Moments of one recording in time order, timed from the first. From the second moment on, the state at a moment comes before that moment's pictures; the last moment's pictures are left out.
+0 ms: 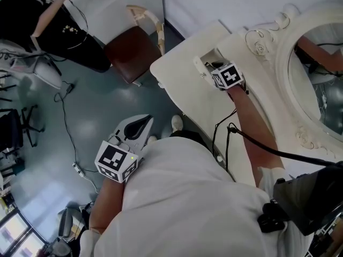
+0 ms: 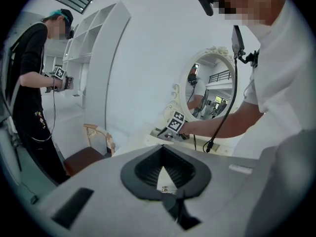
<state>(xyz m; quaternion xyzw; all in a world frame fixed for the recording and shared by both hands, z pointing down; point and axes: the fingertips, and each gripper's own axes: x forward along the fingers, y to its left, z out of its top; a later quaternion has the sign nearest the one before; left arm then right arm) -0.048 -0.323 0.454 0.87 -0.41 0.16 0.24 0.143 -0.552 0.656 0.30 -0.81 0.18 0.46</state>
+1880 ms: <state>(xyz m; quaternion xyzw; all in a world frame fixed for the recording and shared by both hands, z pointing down) -0.119 -0.119 0.443 0.96 -0.17 0.15 0.19 -0.017 -0.123 0.518 0.42 -0.85 0.17 0.25</state>
